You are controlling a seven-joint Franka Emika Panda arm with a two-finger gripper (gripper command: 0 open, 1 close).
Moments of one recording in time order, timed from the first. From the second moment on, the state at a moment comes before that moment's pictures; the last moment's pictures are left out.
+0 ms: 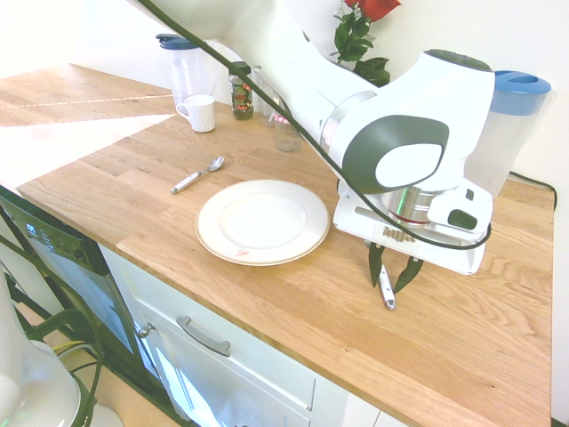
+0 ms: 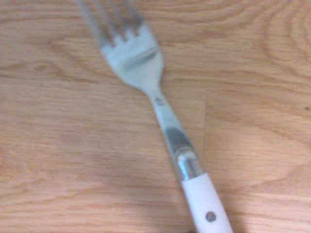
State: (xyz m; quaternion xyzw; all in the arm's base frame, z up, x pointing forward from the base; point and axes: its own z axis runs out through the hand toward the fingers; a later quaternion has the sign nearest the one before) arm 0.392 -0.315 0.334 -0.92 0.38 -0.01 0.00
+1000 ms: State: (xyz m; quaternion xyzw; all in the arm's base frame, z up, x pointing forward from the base) arm 0.423 -0.289 0.365 -0.92 0.39 -0.04 0.05
